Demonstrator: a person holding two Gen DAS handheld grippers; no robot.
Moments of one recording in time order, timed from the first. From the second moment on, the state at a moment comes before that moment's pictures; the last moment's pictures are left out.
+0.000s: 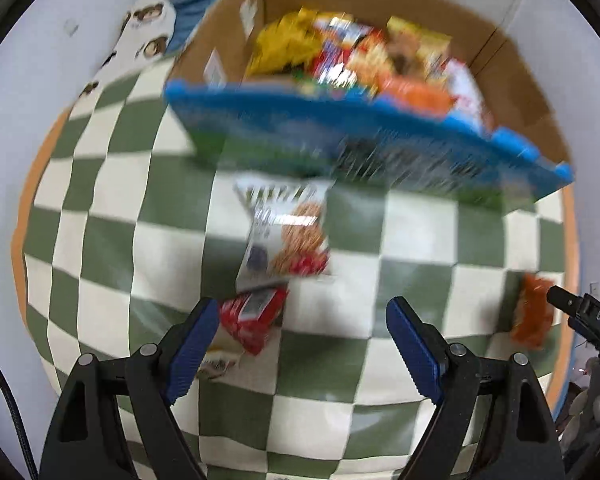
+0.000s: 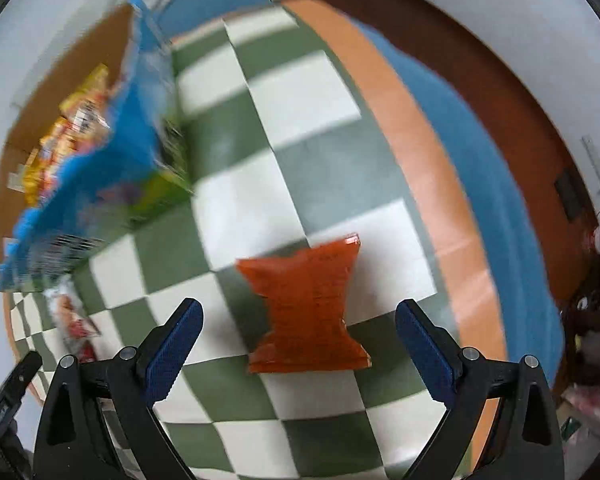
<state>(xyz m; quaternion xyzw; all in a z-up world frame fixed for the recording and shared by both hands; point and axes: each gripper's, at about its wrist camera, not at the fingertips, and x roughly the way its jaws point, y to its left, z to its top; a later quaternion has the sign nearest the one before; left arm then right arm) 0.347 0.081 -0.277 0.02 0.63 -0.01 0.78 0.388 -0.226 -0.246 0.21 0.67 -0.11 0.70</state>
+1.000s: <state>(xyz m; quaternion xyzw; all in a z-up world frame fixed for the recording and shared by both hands) 0.424 0.090 -0.346 -0.01 0.68 -0.02 0.74 0.380 -0.090 -0.295 0.15 0.71 0.01 0.69</state>
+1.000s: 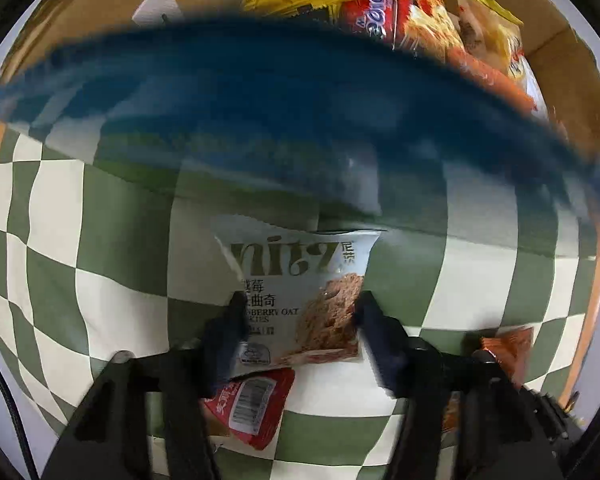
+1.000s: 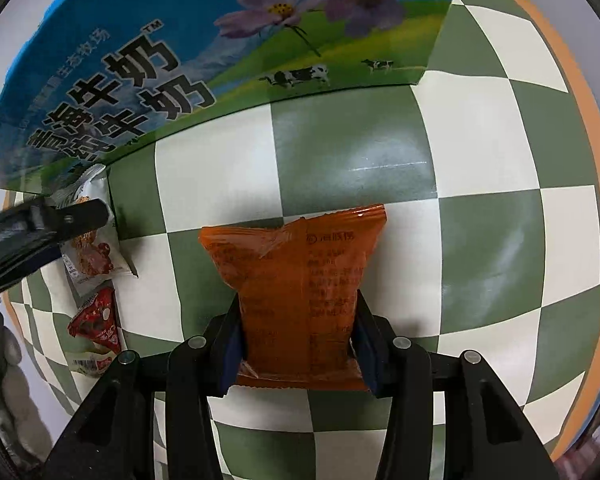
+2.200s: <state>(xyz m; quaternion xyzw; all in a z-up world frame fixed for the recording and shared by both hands) 0.379 0.077 -0.204 -0.04 0.62 -0.13 0.77 0.394 -0.109 -0.174 0.19 0.66 0.10 0.72</state>
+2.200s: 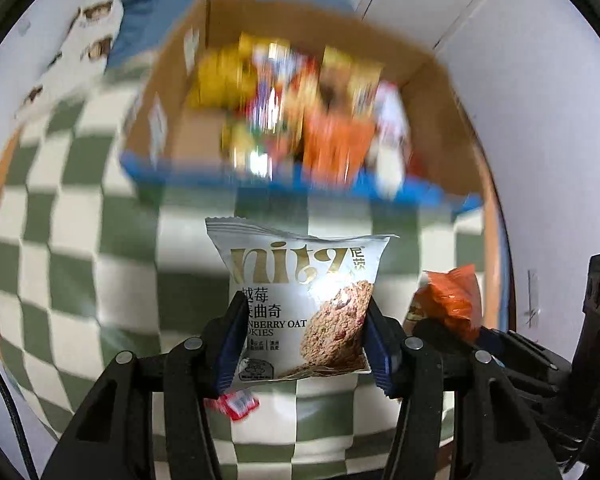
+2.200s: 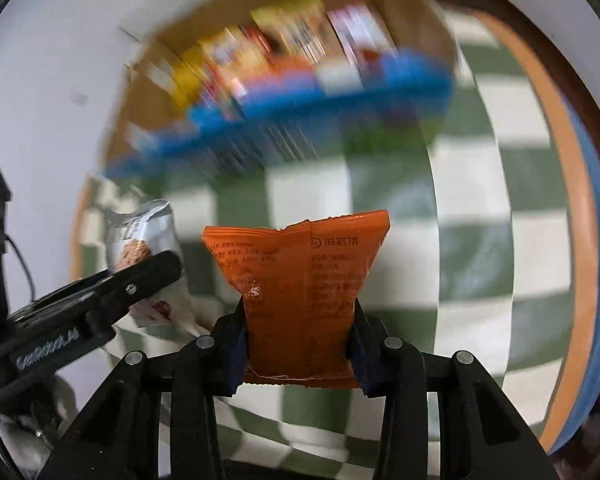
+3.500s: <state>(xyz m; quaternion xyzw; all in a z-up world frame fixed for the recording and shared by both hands) 0.532 0.092 -0.247 0.00 0.66 -0.04 0.75 0.579 -0.073 -0.206 0.09 0.67 0.03 0.73</state>
